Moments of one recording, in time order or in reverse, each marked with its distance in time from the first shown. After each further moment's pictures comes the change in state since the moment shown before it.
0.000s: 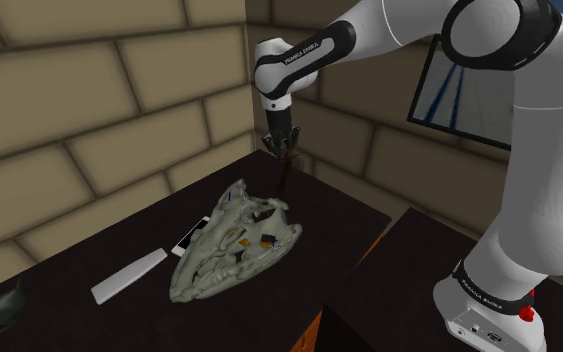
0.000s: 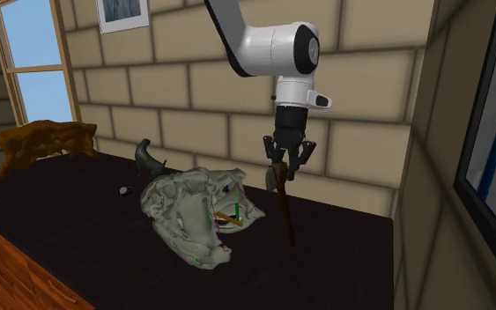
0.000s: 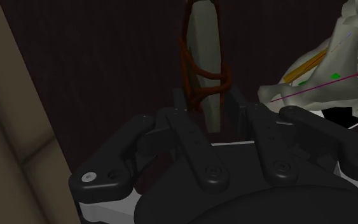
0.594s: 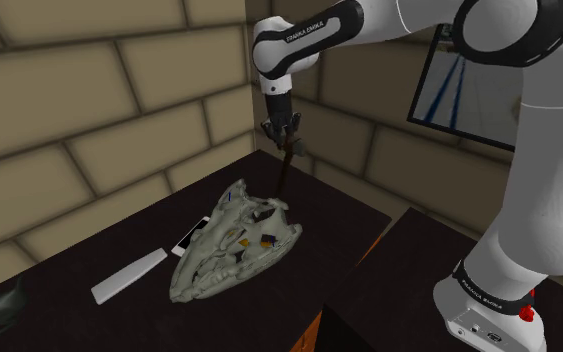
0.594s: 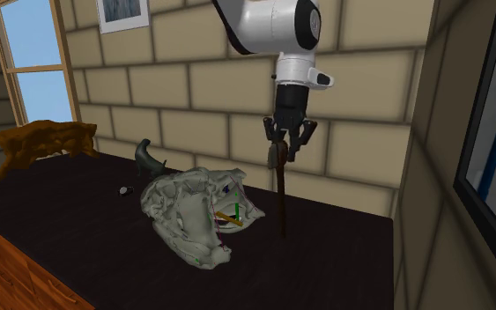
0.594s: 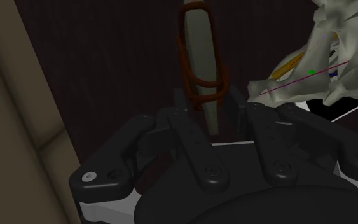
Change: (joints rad) arm -0.001 -0.044 0.003 0.060 0.006 -0.104 -0.001
